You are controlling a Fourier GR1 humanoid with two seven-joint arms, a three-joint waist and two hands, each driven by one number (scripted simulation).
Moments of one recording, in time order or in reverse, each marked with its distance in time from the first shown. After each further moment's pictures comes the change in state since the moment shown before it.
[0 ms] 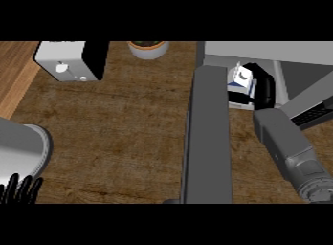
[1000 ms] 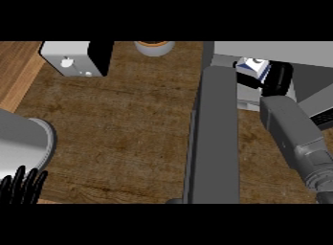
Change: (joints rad) left arm -0.060 0.014 0.010 0.052 -0.007 -0.007 0.007; right arm -0.071 -0.043 -0.079 -0.001 -0.003 -0.225 -0.037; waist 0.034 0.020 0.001
